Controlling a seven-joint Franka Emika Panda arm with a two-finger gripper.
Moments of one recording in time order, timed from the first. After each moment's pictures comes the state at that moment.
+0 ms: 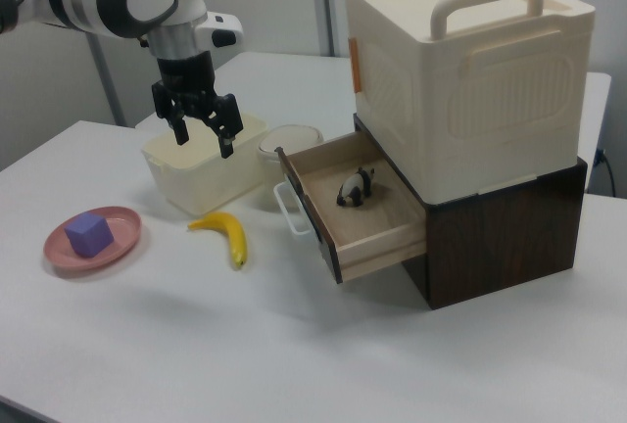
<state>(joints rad) -0.13 0.03 0.08 -1.65 0.04 1.71 -0.02</state>
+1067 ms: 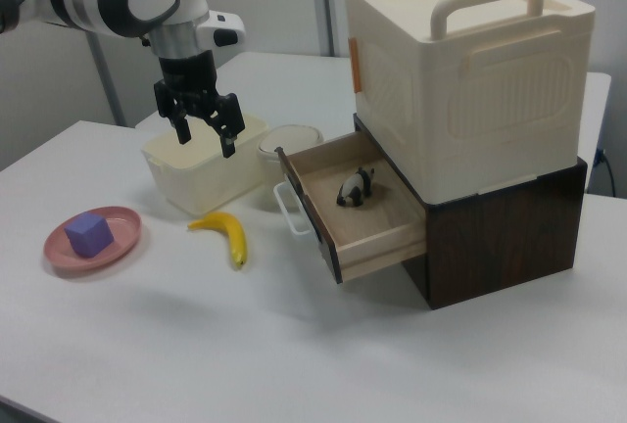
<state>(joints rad) -0.13 0.03 0.08 -1.65 0.04 1.71 -0.01</state>
